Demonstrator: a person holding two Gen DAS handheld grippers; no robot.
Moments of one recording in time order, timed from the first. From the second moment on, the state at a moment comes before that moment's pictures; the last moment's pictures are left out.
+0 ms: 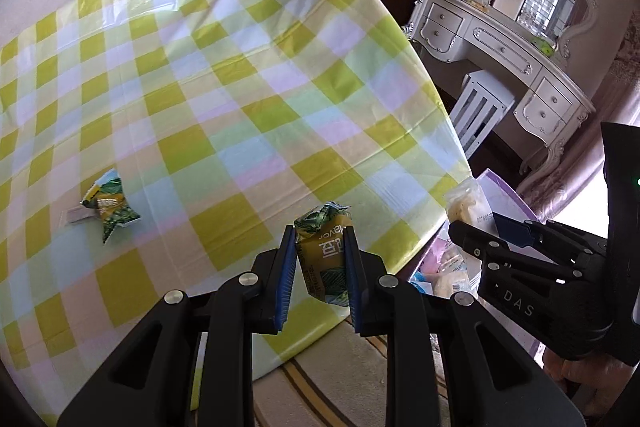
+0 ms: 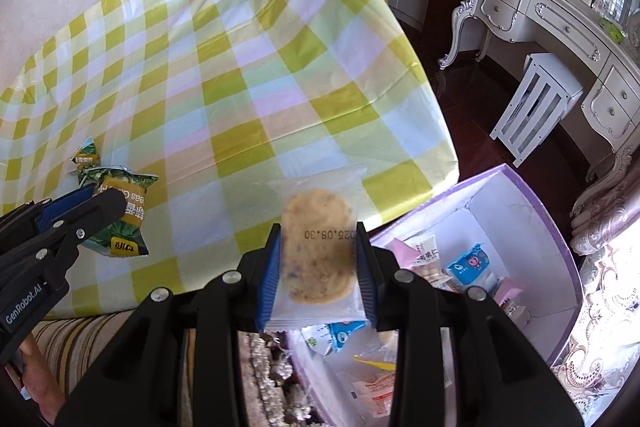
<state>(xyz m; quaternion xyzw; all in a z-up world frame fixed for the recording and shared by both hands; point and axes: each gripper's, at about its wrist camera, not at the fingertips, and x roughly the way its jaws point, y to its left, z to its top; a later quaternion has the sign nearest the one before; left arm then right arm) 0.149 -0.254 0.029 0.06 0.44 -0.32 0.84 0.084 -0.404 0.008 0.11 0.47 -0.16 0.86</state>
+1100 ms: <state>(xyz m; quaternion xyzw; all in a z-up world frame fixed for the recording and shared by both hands) 0.077 -0.389 -0.020 0.21 0.50 -0.43 0.72 -0.005 -0.559 -0.066 0.22 0.48 -0.27 0.81</state>
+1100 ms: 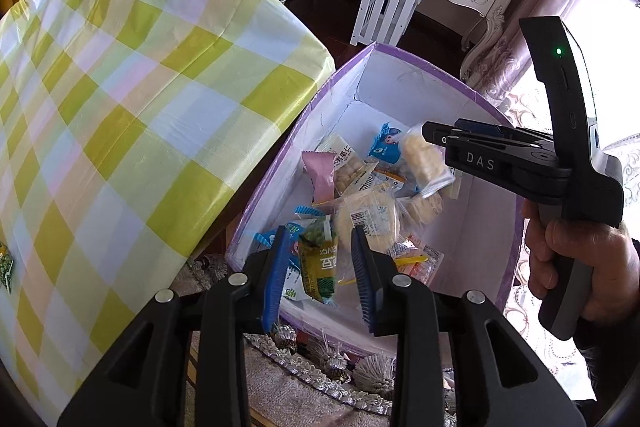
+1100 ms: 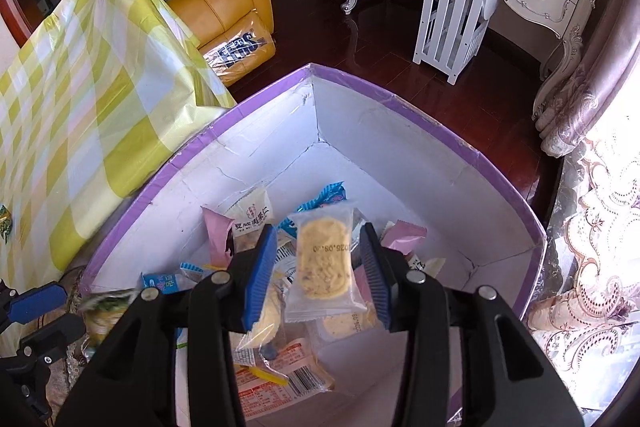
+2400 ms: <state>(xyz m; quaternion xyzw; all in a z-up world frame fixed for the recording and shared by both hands) 0.148 -0.306 0.006 0.10 0.49 -0.37 0.78 0.044 -0.497 -0.021 0.15 0.47 -0.23 0.84</state>
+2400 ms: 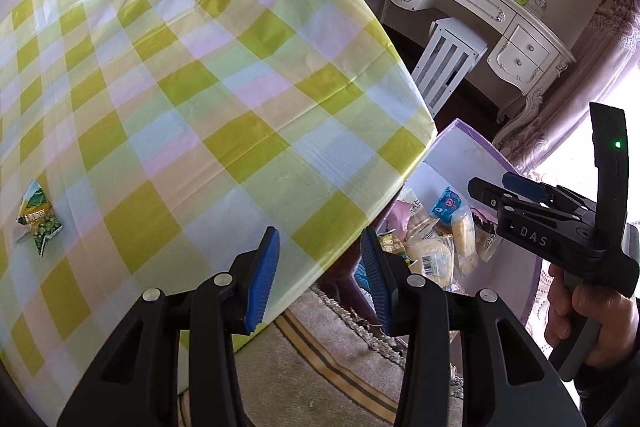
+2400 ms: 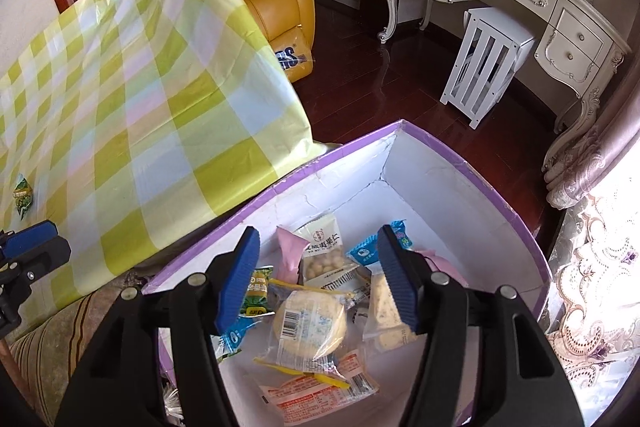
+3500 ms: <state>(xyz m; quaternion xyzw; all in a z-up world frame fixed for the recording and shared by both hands) 0.275 -0.009 -0.016 -0.22 0.46 -0.03 0.86 0.222 -0.225 0.007 0.05 0.45 0.02 0.89</state>
